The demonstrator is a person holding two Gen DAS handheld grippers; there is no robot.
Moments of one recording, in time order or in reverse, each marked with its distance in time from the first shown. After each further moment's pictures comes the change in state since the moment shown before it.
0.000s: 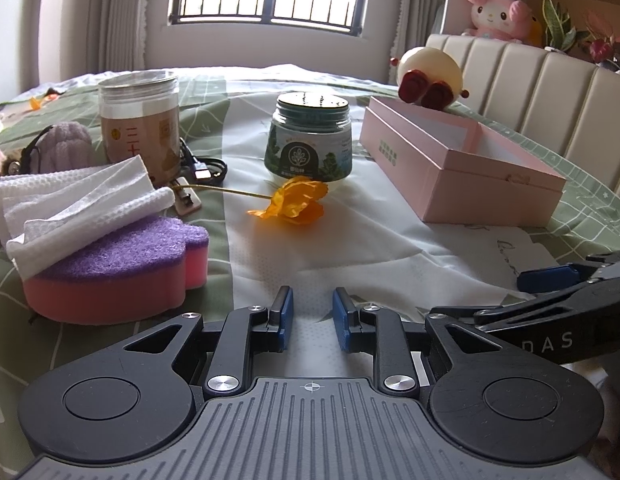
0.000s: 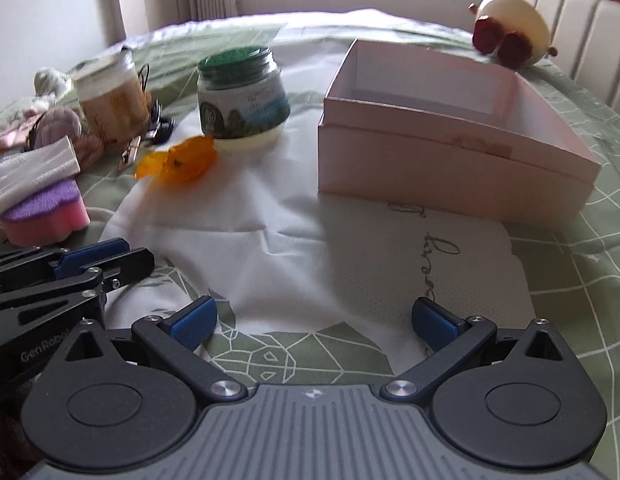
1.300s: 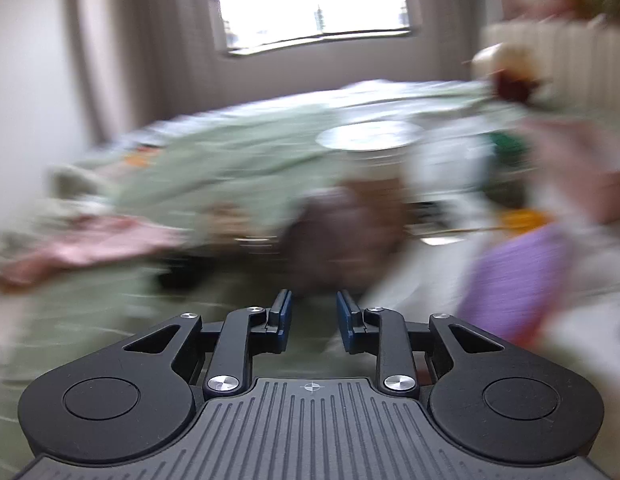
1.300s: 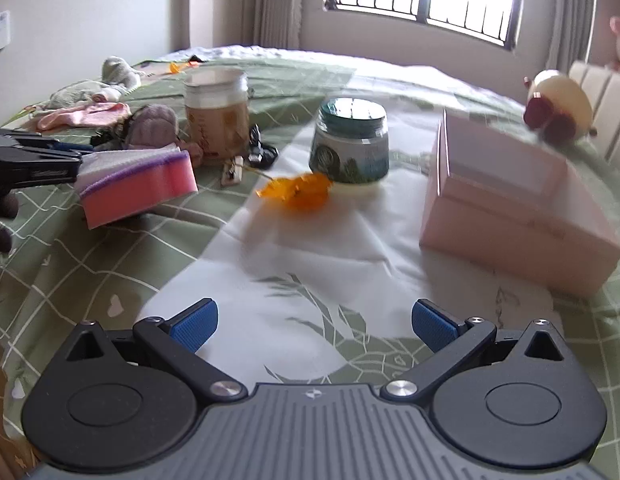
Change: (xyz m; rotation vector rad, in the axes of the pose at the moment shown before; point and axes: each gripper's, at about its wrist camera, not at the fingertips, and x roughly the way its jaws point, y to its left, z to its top) left arm -0.045 0.132 0.036 0.174 -0.035 0.364; right arm -0.044 0.073 -0.012 -0.196 -0.152 0.047
